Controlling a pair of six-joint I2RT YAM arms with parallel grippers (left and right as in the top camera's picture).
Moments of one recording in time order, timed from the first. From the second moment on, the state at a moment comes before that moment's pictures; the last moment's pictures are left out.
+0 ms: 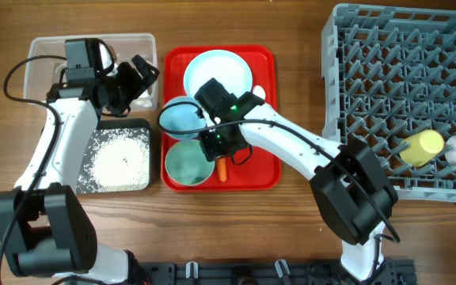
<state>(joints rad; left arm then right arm) 0.07 1.68 1.23 -0.53 0.37 -0.62 0.74 2.02 1.47 -0.82 -0.26 0.37</state>
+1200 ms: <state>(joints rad) 0.07 1.68 1.23 -0.53 0.37 -0.62 0.14 1.73 1.47 0.07 1.02 -0.23</state>
